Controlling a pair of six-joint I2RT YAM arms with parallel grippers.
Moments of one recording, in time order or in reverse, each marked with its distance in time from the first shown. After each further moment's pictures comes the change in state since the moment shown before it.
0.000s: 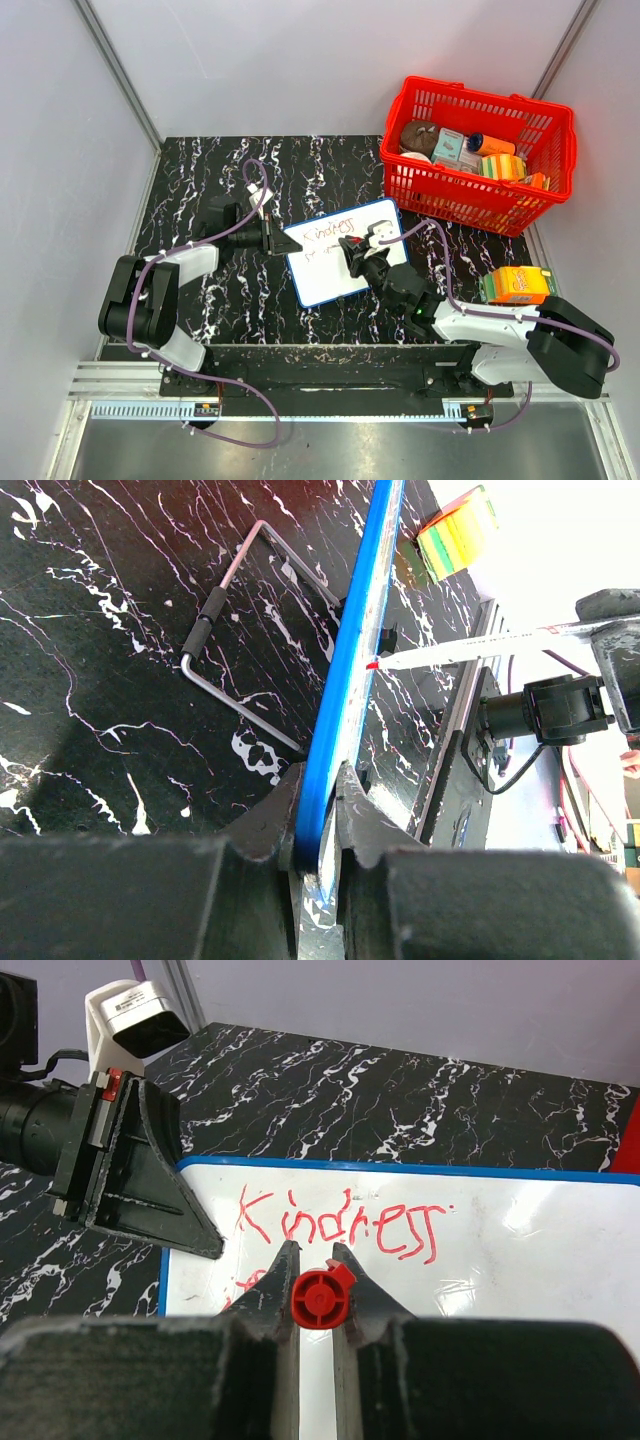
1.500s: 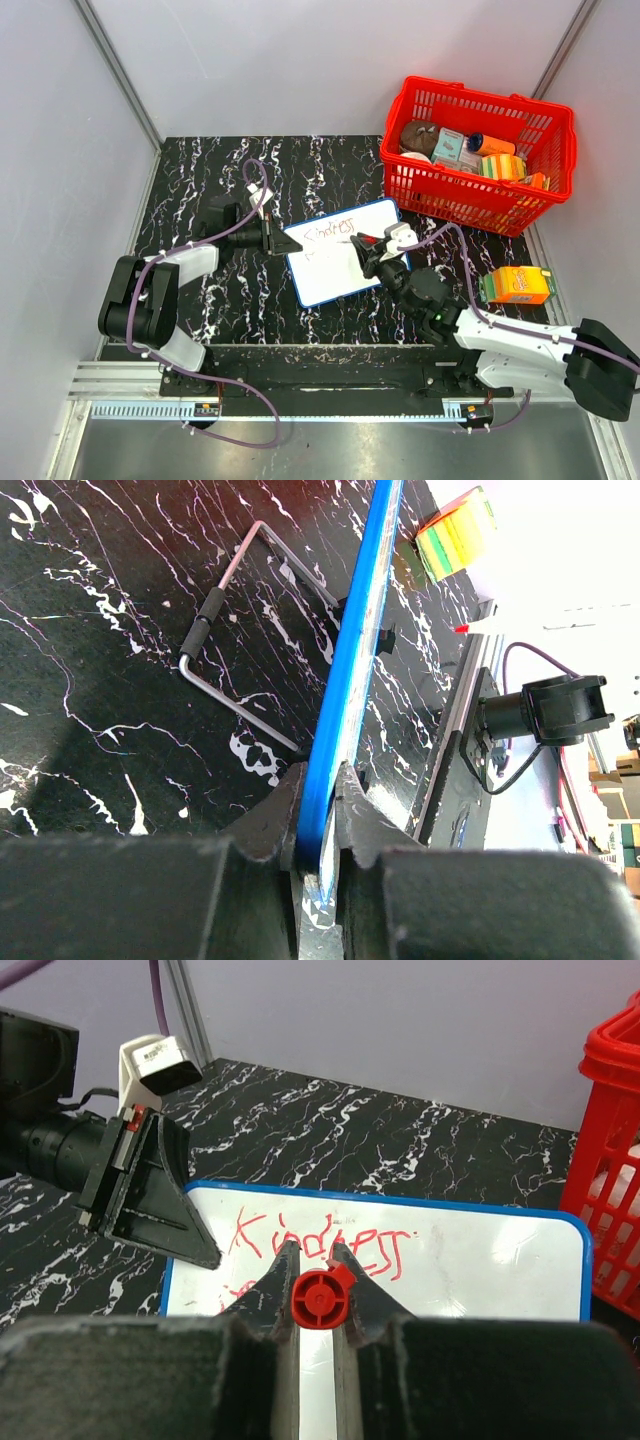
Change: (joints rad) left arm -0.001 -0.003 0.000 0.000 0.000 -0.003; right arm -0.001 -0.220 -0.035 -0.091 -0.014 -0.078
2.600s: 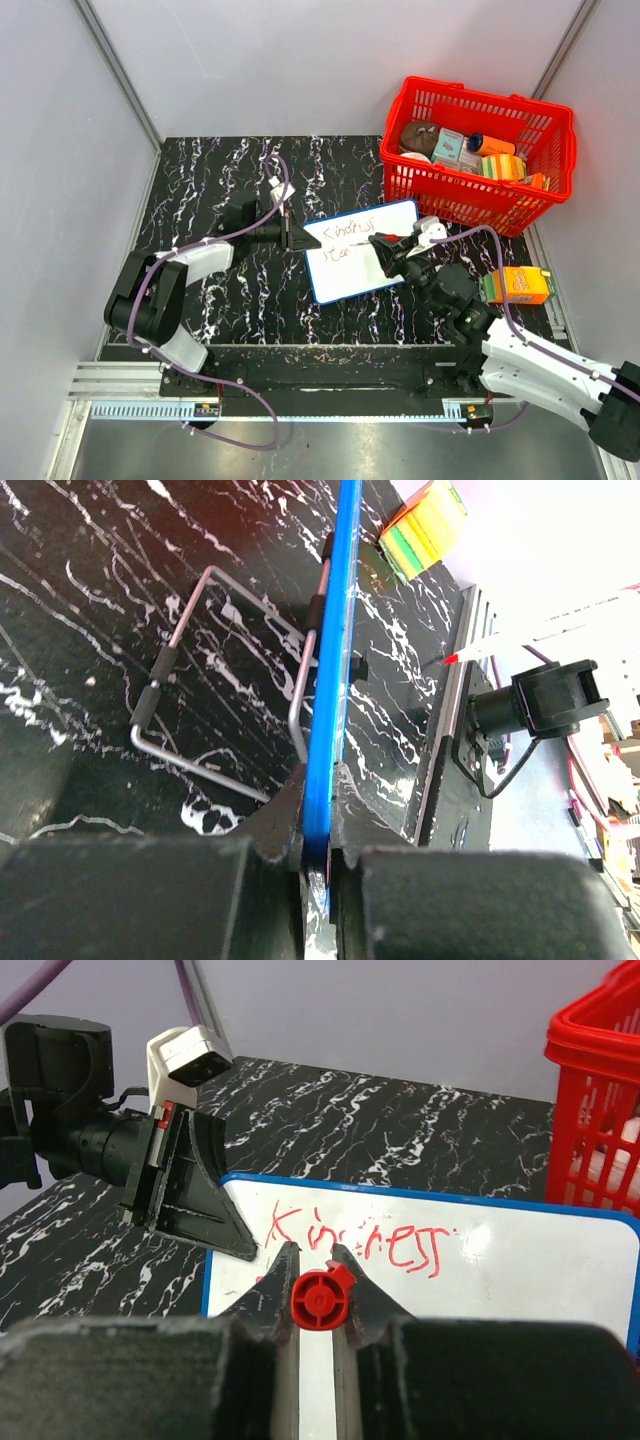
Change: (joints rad) left arm -0.152 0.048 0.085 0.083 -0.047 -0.031; right arm -0.146 -0.258 0.000 -0.308 -0.173 0.135
